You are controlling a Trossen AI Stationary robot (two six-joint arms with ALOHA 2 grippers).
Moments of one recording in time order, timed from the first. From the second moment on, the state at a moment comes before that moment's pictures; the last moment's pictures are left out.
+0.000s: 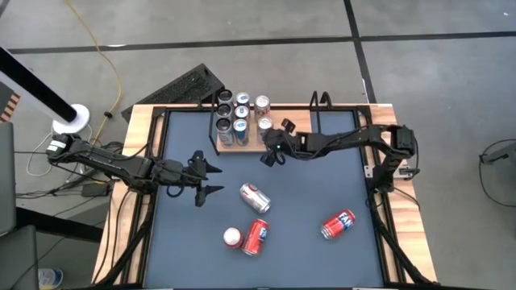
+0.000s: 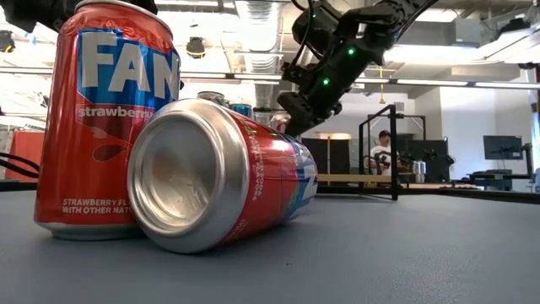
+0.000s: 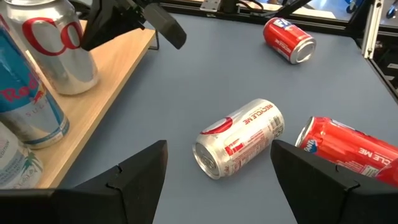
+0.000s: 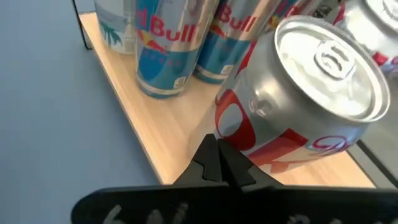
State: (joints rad) left arm -0.19 0.88 0.46 0.06 -0.30 -0.20; right arm -0.17 1.75 1.12 -0.09 0.49 0.06
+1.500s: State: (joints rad) left arm -0.19 0.88 0.46 0.07 -0.30 -0.20; right arm -0.29 1.74 1.12 -0.07 0.54 0.01
